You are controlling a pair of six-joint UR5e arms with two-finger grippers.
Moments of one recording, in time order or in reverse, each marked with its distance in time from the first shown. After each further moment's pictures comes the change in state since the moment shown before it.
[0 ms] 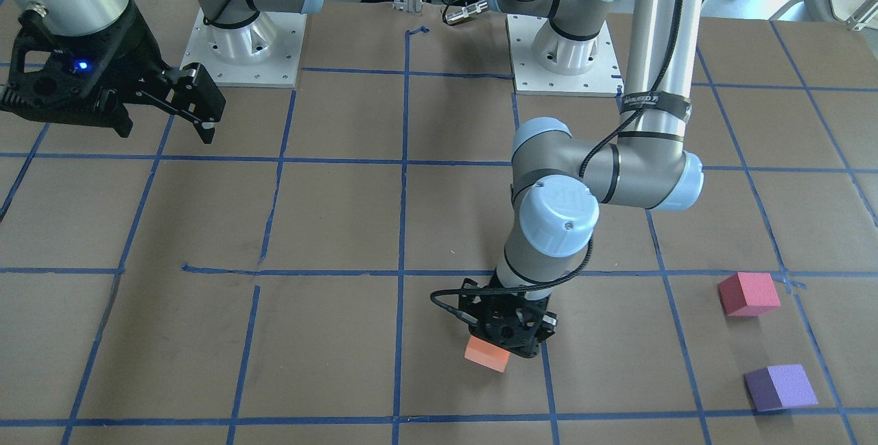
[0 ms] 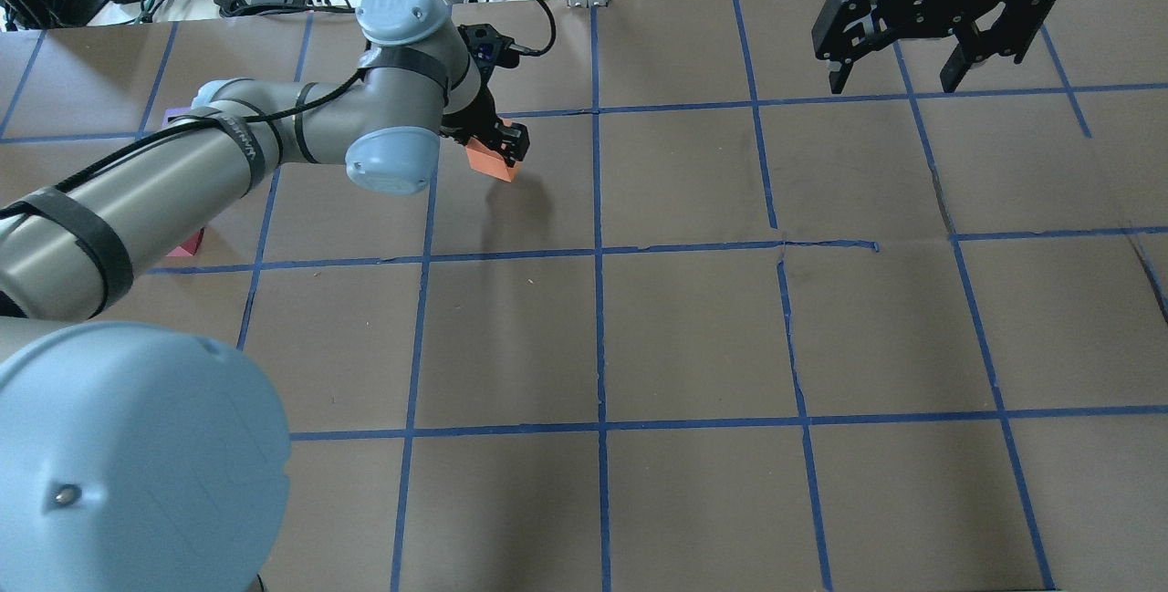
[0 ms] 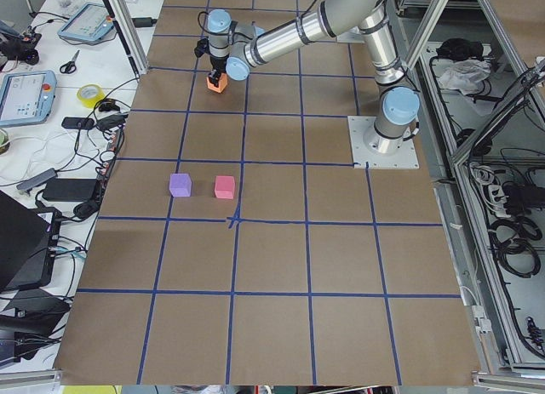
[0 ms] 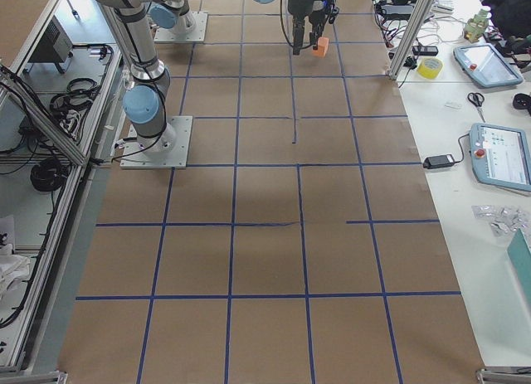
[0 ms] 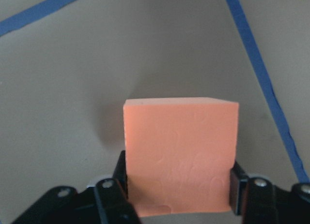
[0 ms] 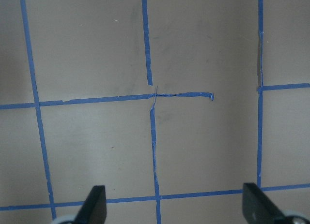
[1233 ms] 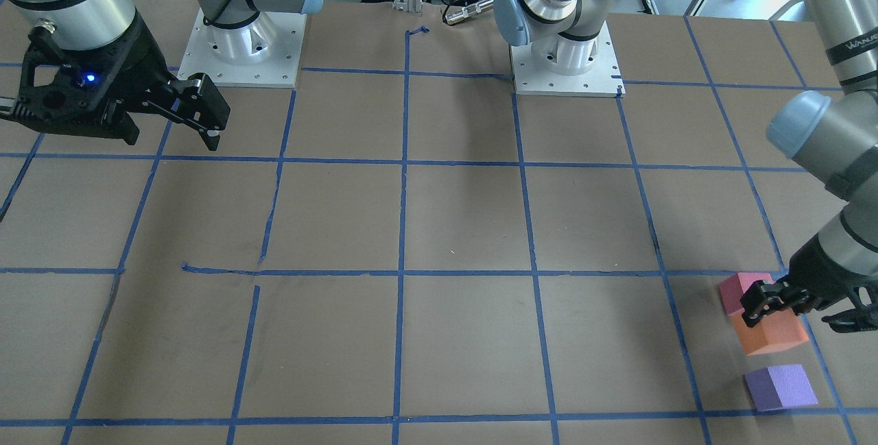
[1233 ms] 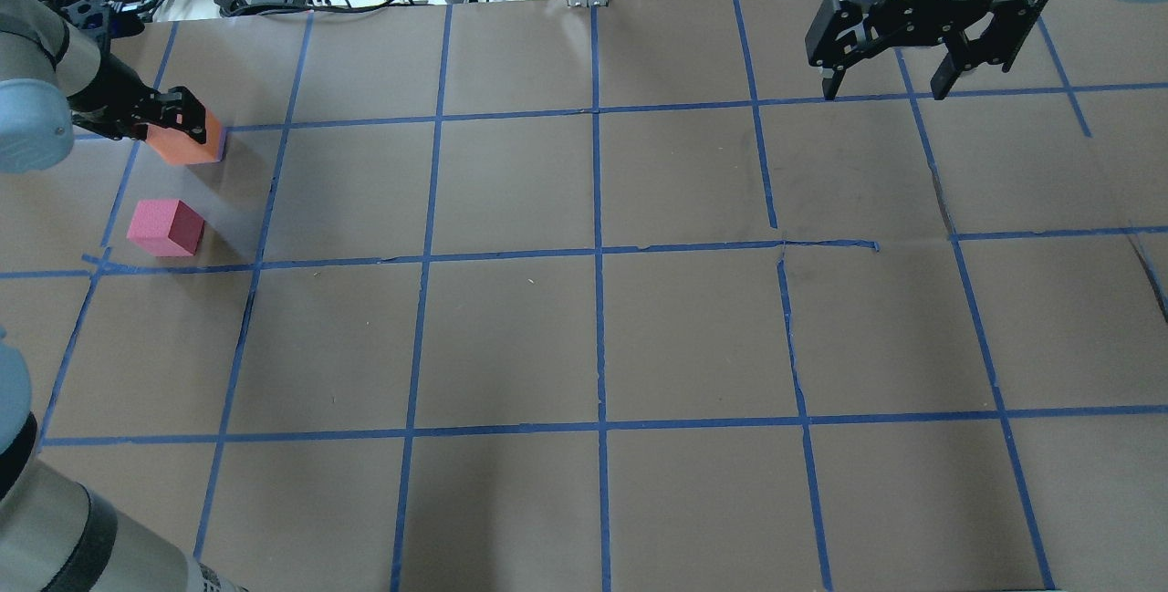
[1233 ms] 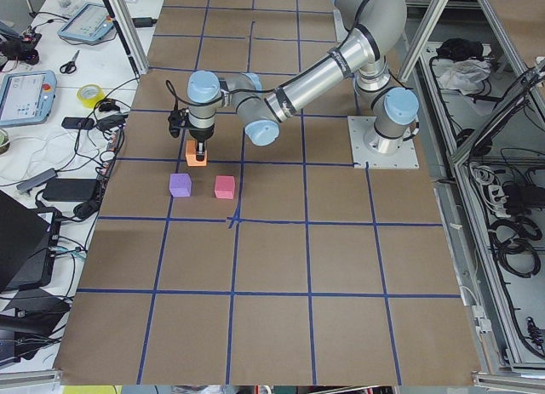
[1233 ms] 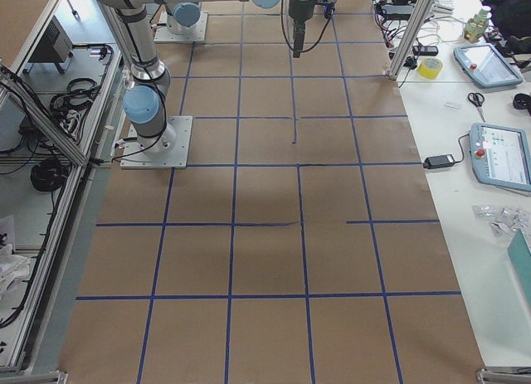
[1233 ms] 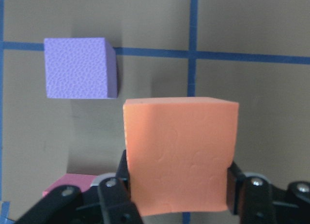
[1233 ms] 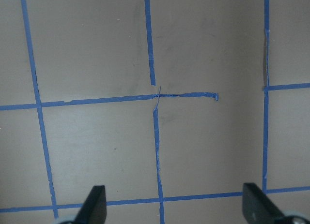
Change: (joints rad) left arm 0.583 0.097 0.011 -0.141 -0.045 0.134; right arm 0.000 0.005 0.014 -0.018 0.012 0.004
